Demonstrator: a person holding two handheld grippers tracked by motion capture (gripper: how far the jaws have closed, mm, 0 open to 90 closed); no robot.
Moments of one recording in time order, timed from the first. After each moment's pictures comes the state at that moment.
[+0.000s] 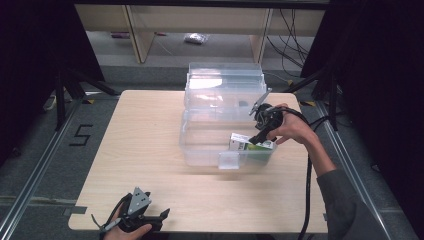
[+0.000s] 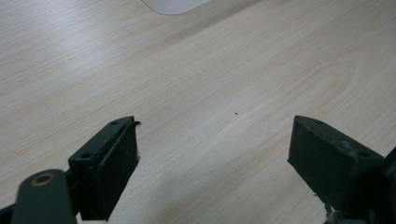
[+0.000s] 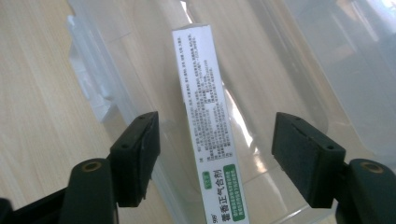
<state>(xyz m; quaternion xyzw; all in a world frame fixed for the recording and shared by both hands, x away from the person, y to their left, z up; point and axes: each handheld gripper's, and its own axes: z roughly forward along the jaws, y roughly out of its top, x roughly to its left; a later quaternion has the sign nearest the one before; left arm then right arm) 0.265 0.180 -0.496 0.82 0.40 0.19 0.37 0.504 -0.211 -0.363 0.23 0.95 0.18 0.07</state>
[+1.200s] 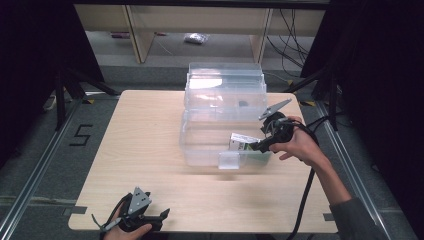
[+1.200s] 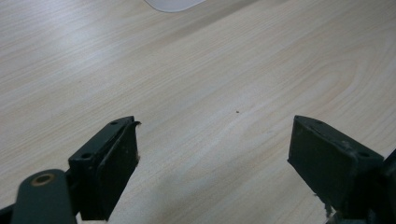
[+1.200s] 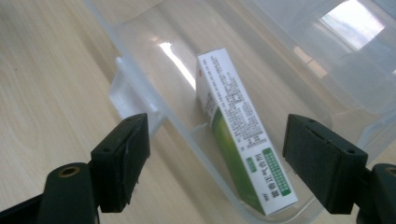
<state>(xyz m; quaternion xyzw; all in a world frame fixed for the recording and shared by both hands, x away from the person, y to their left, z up) 0.266 0.180 -0.497 0.82 0.40 0.18 0.37 0.446 -0.223 -0.354 0.31 0.90 0.28 0.11</state>
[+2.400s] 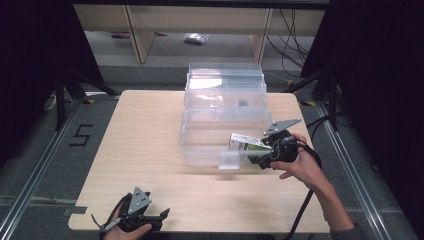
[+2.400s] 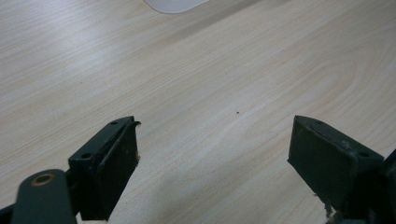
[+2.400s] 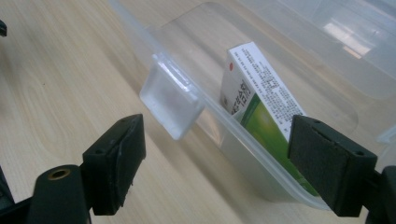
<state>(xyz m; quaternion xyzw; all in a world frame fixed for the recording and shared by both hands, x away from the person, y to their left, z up) 0.266 0.181 -0.496 0.82 0.40 0.19 0.37 0.403 -0.228 -0.371 0.31 0.88 0.33 0.13</state>
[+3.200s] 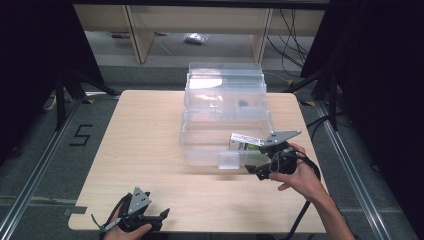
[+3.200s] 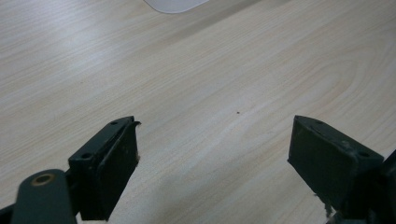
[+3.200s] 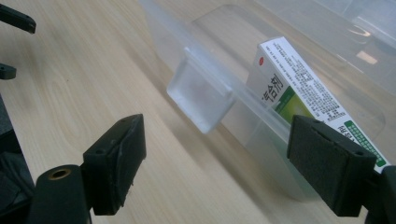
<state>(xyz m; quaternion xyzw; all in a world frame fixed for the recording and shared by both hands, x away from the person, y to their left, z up) 0.266 0.182 -0.496 0.83 0.39 0.19 0.36 0.377 -0.223 -0.382 0.31 0.87 0.36 0.13</state>
